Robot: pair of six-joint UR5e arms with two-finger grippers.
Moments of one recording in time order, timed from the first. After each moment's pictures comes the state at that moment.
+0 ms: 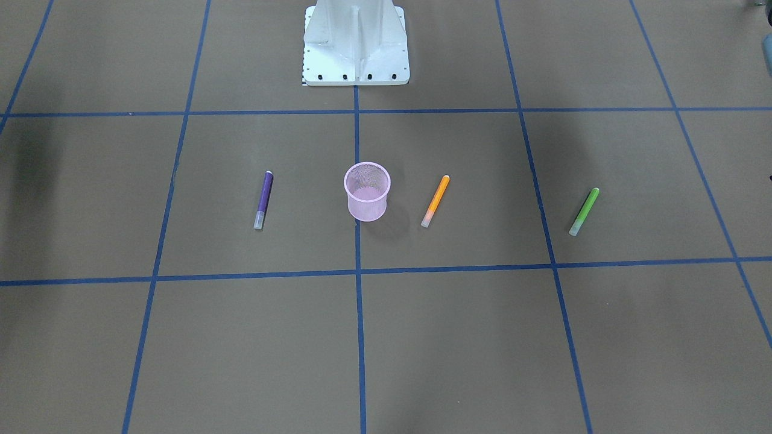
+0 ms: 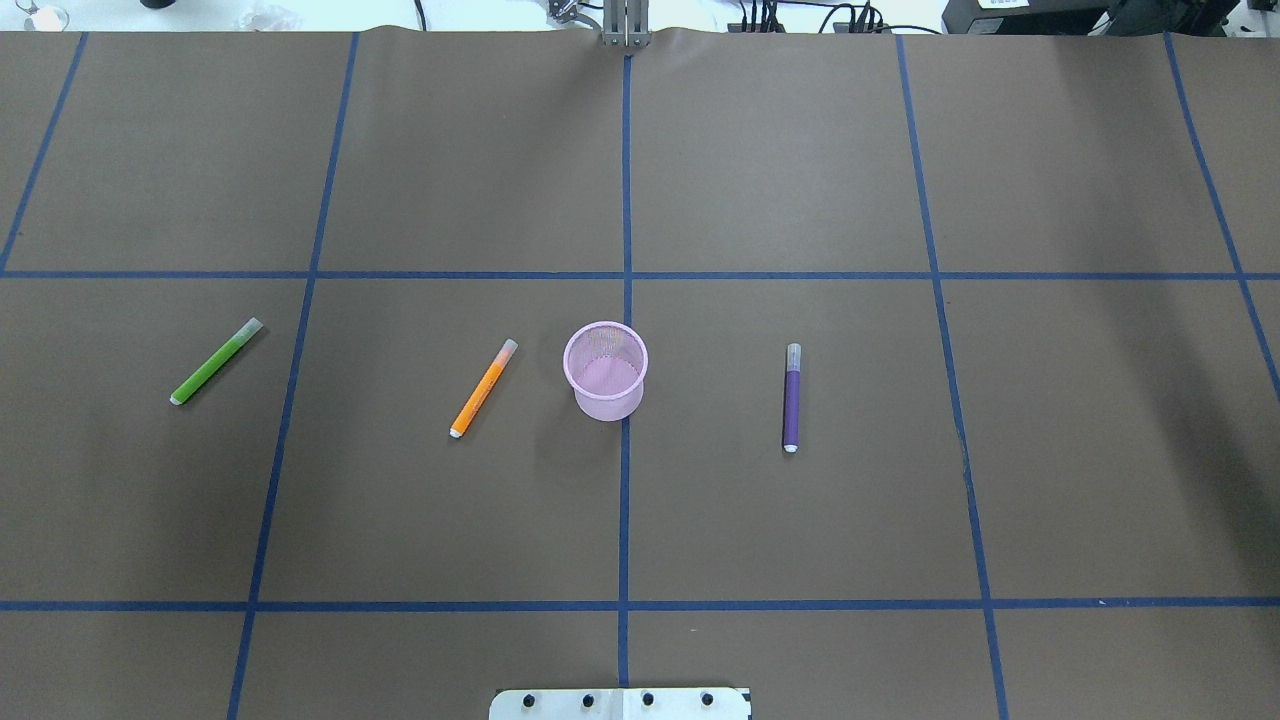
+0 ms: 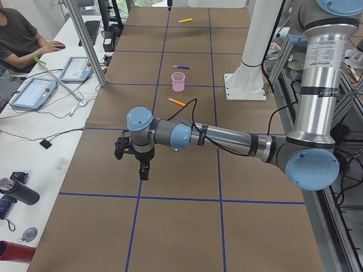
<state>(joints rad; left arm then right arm) -1.45 -1.63 -1.68 -1.60 -2.28 -0.25 1.46 -1.47 1.60 -1.56 2.37 0.26</state>
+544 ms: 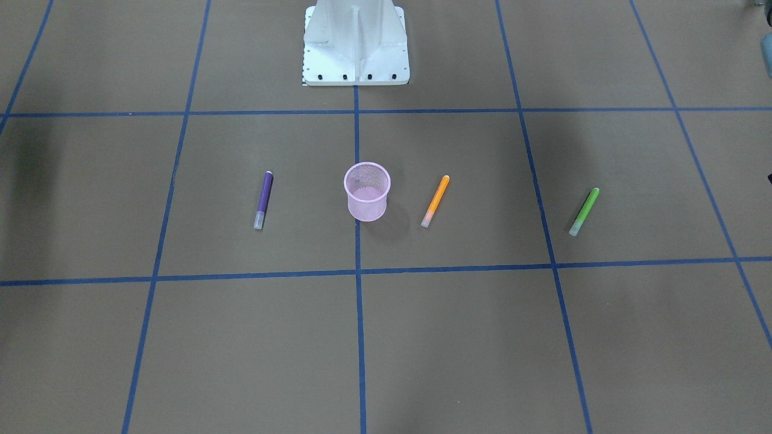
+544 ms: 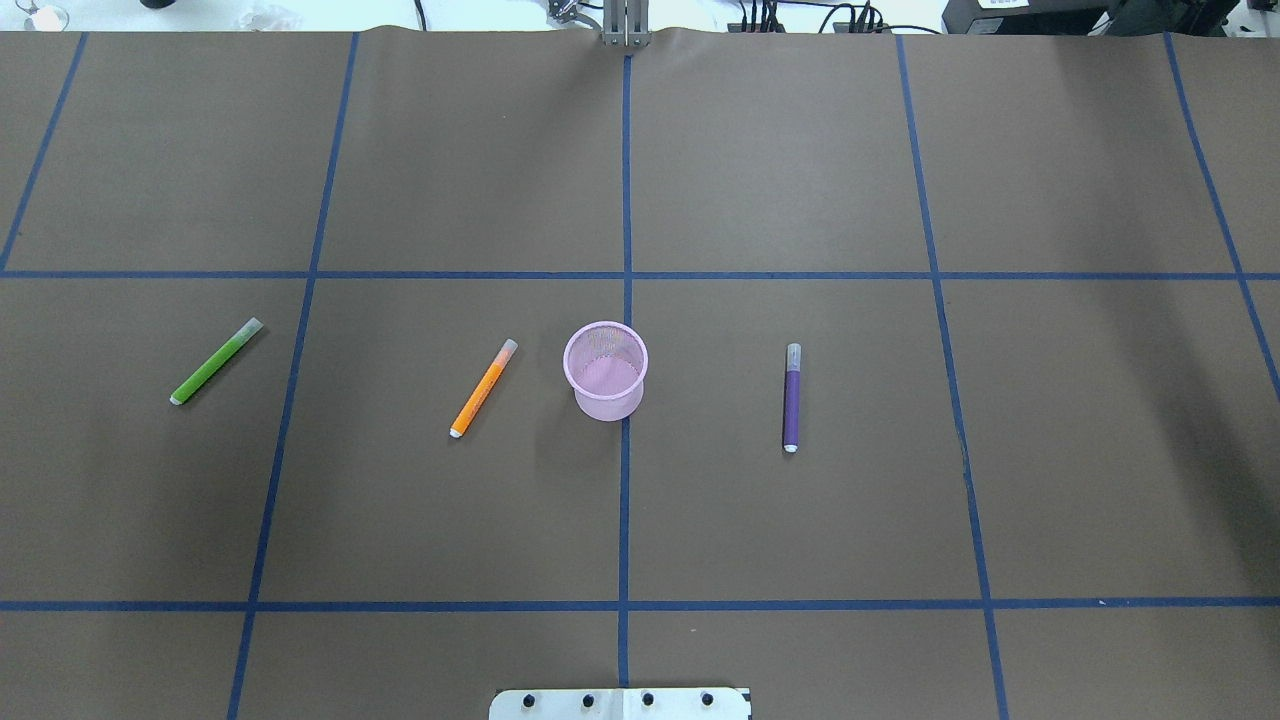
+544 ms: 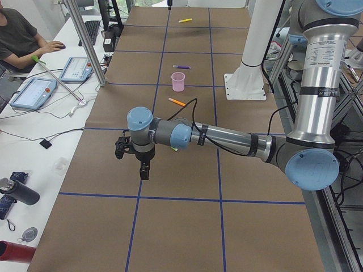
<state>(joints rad) -1.45 -1.63 -1.69 -1.60 -2.28 -0.26 1.46 -1.47 1.61 -1.57 2.36 0.26</state>
